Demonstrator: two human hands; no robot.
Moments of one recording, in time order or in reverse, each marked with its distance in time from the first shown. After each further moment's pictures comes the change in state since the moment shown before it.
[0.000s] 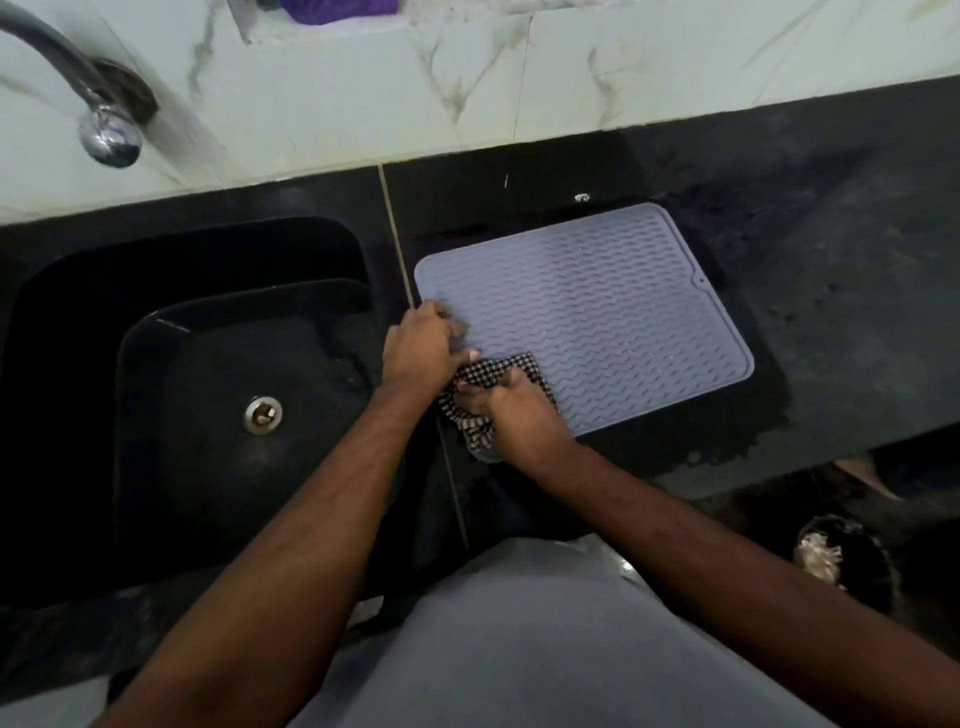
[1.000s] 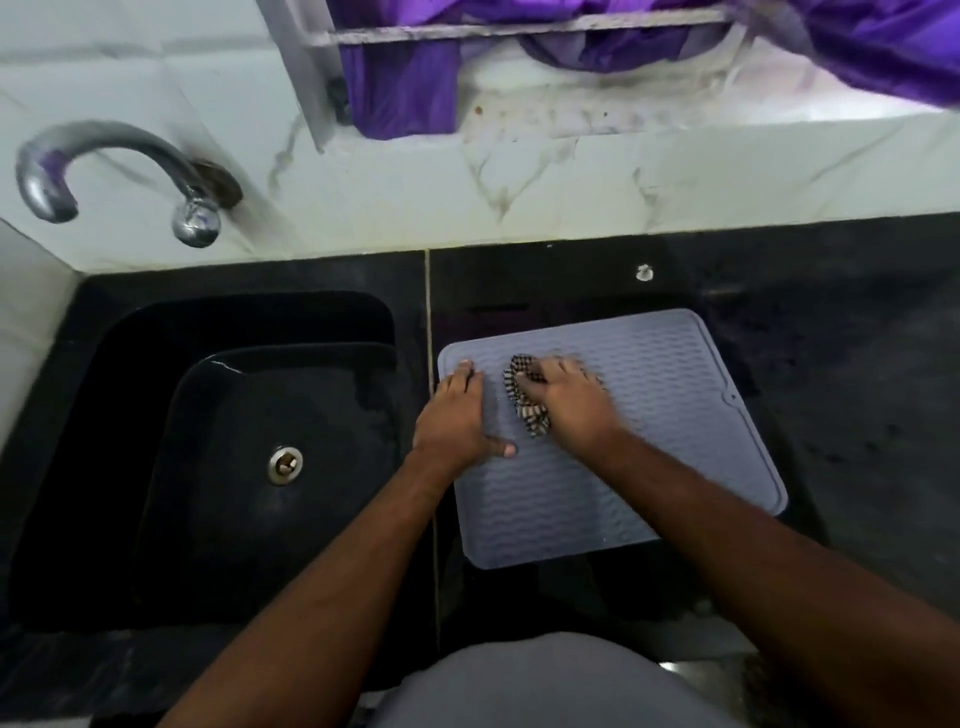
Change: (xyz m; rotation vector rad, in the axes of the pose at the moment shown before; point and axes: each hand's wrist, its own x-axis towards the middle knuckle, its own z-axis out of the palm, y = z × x) left_hand 0.033 0.031 0.001 0.041 -0.129 -0.126; right_hand 0.096 0.097 -0.086 -0.274 -0.010 -0.044
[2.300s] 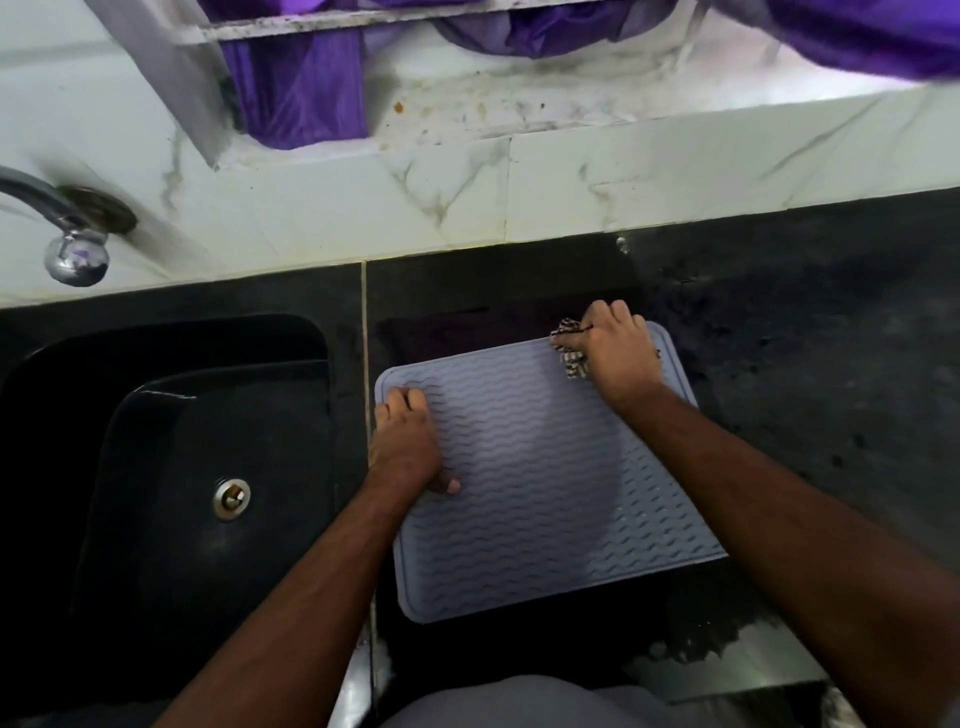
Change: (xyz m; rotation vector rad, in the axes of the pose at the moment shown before) left_hand 0.023 0.044 -0.012 0.214 -0.102 -0.242; right_hand 0.033 0.138 -0.029 -0.157 0.162 0.236
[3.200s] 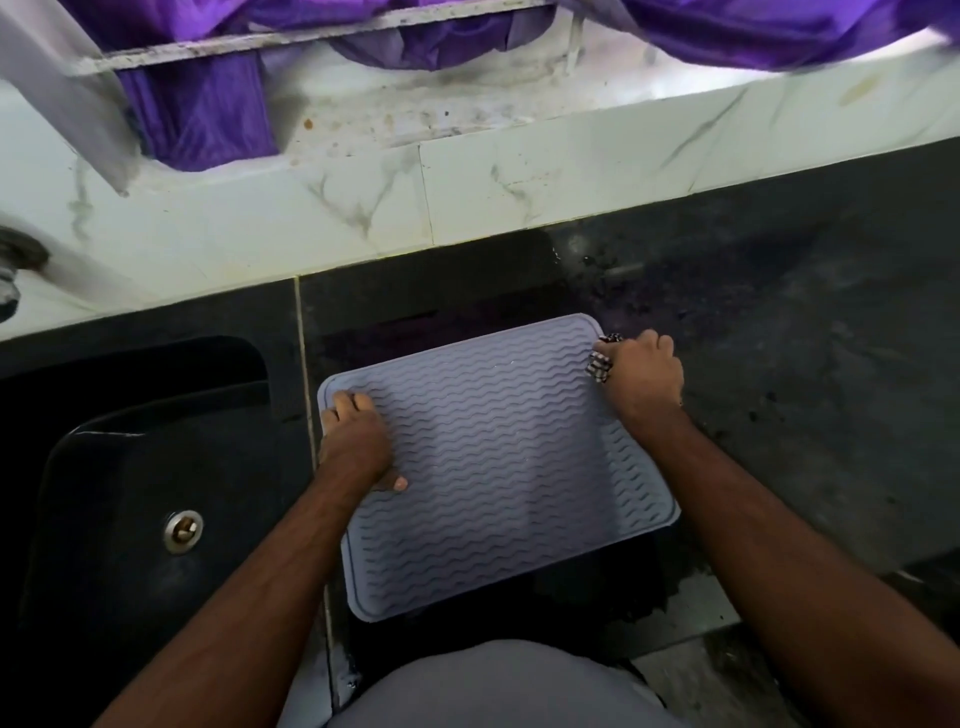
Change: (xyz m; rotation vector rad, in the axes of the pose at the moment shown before) left_hand -0.004 0.019 -0.009 0.126 -0.084 -0.041; right_hand -0.079 0.070 0.017 0.138 -0.091 0.532
